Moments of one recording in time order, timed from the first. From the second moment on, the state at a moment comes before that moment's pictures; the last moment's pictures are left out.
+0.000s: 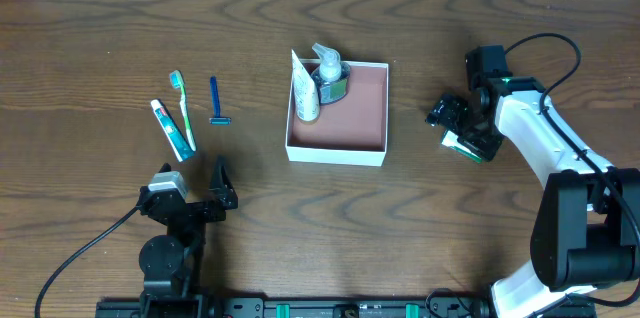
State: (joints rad) left arm -0.02 0.01 0.04 -0.14 -0.04 -0.25; right arm 0.08 1.77 1.15 -0.79 -0.05 0.70
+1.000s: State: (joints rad) left arm -0.02 0.01 0.04 -0.14 -0.04 -0.25; right arm 0.05 1.87 1.25 -0.86 0.08 0.45
